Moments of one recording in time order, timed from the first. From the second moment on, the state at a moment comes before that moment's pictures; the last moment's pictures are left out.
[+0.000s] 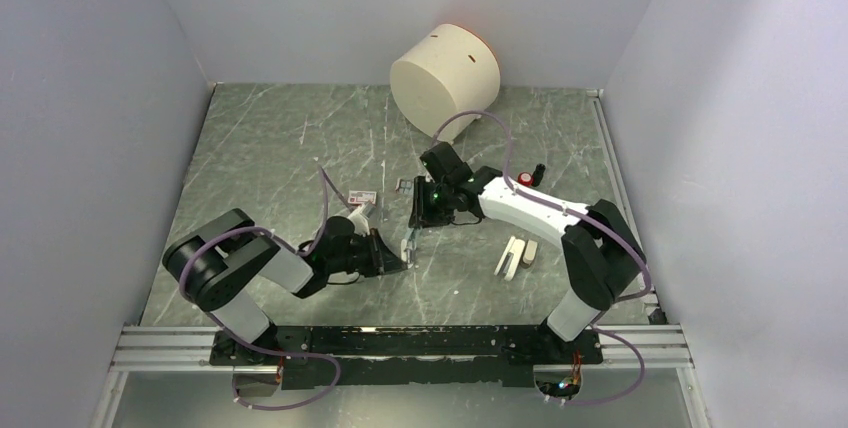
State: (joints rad) left arm -0.75 1.62 0.25 0.86 0.34 -0.97; right arm 0.73 1.62 1.08 -0.45 -0.15 0.66
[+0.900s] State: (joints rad) left arm -0.71 1.65 0.30 0.80 0.40 -1.05; right arm 0.72 1.59 0.96 -0.30 -0.09 0.67
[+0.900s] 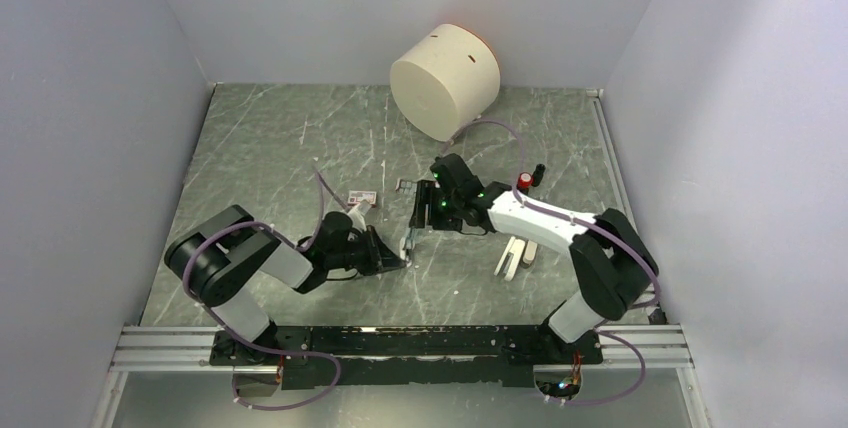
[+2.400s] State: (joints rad) left arm -0.26 1.39 0.25 0.38 0.50 -0.90; right arm 0.72 1.38 0.86 -0.28 0.11 0.76
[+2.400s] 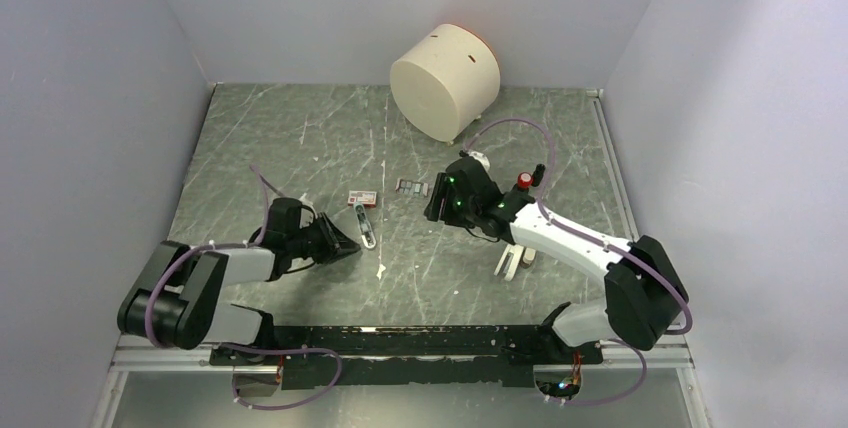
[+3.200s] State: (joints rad) left arm -0.26 0.86 0.57 -0.17 0.39 -0.59; right arm 0.71 1.13 0.78 -0.80 0.52 0.92
